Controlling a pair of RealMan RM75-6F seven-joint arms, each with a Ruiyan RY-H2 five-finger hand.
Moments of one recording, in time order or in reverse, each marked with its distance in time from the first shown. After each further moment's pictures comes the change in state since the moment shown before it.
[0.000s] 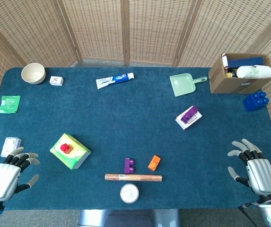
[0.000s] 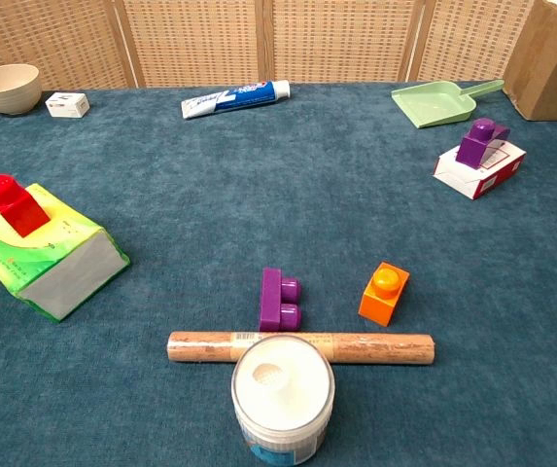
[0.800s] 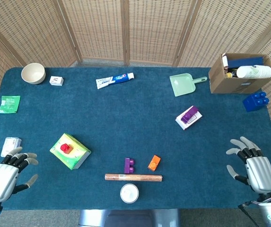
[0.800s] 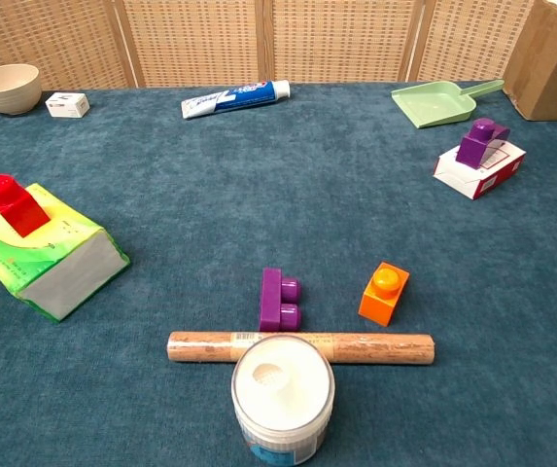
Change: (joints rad) left arm 0.004 0.013 0.005 0.000 0.014 0.019 -0.021; right arm 0.024 0.028 0.013 -0.024 -0.014 -0.011 0.020
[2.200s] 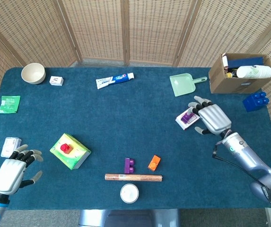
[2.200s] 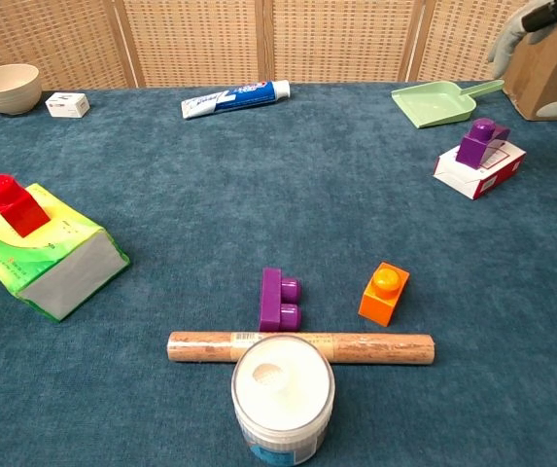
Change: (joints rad) left arm -0.043 -0.028 -0.026 -0.014 -0.088 -0.106 0.058; right arm 0.572 -0.026 0.141 0.247 0.095 -0.646 0.063
